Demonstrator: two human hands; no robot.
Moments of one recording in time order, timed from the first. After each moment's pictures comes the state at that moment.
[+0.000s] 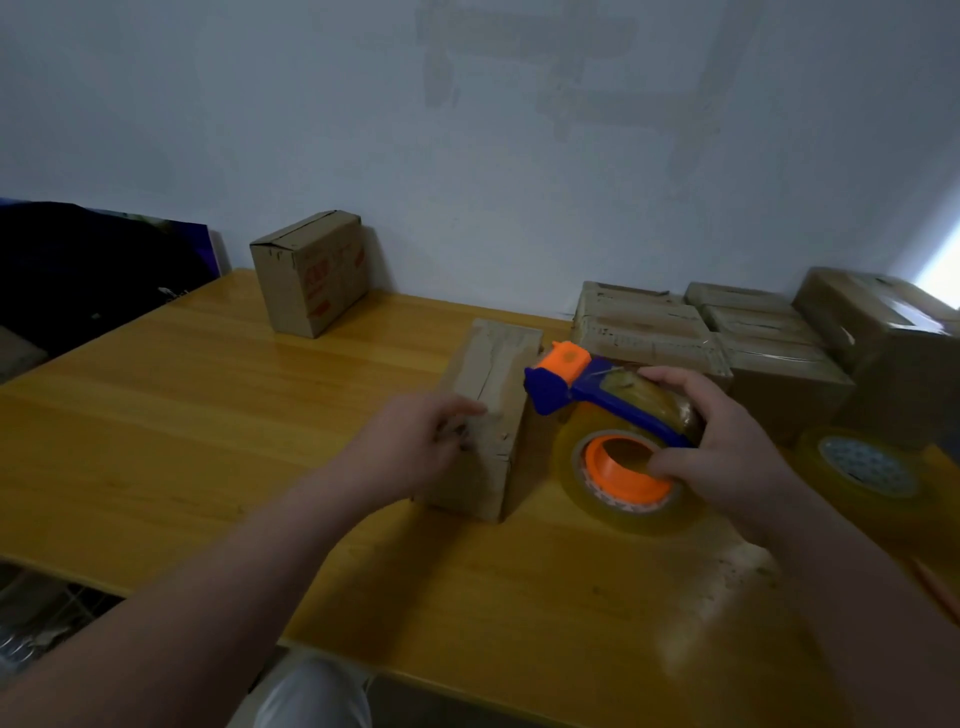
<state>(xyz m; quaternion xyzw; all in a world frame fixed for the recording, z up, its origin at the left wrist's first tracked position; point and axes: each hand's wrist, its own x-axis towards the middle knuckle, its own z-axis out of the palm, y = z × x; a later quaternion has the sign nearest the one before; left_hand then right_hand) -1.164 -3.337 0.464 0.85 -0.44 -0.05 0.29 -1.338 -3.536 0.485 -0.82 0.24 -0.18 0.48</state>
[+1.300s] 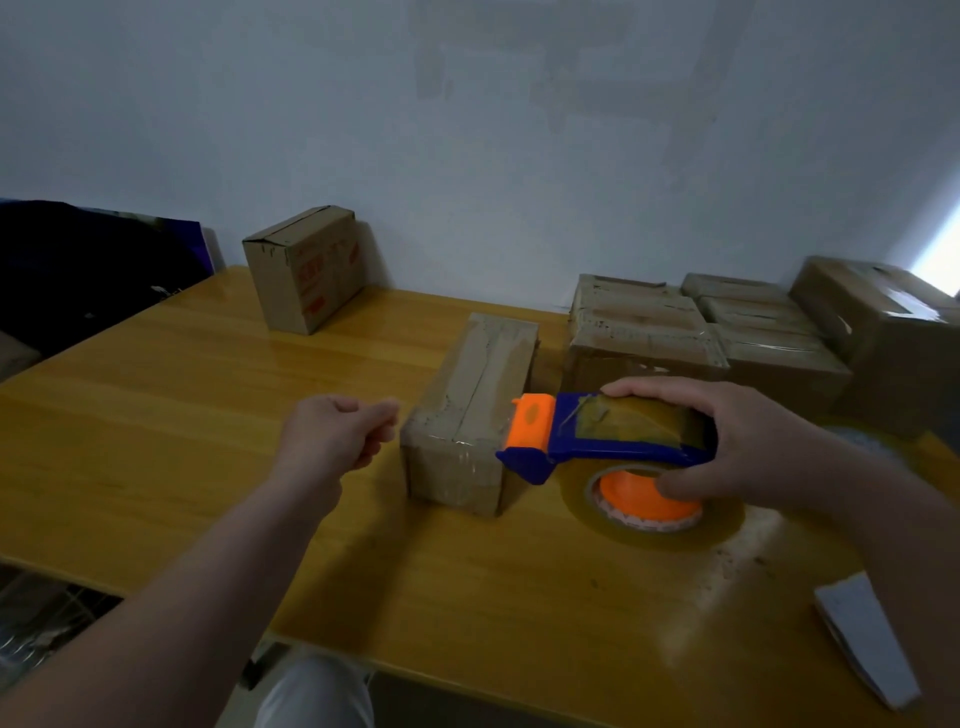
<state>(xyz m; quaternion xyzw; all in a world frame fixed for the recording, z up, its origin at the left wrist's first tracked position) -1.141 -3.314 0.445 0.76 -0.06 -0.14 0.63 -1.349 -3.547 0.516 -0.95 0.09 0.01 0.30</state>
